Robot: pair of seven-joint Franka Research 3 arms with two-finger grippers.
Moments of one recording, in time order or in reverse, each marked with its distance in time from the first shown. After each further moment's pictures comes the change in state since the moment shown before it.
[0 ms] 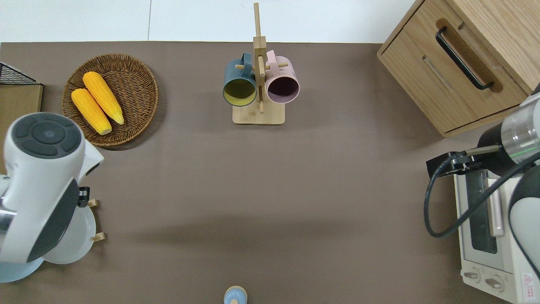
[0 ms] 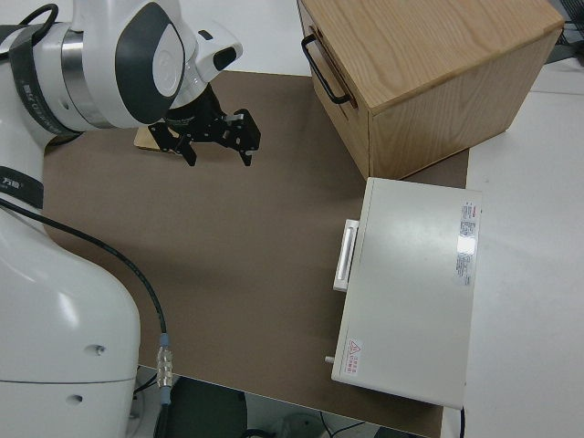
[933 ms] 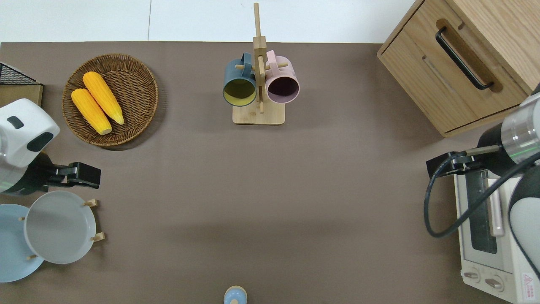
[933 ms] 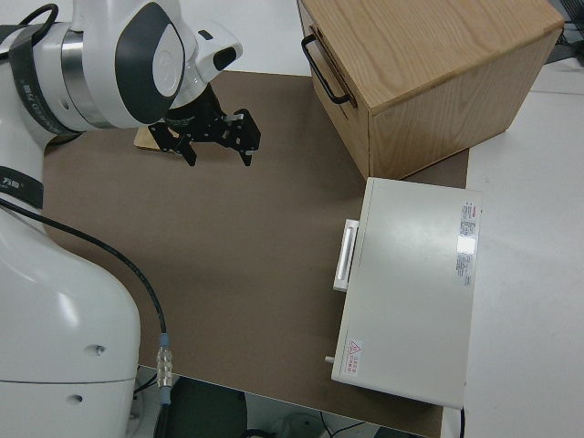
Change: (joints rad) left arm 0.001 -0.003 0.097 0.244 -0.522 0.001 0.188; right arm 0.000 0.000 0.000 0.000 0.000 0.000 0.000
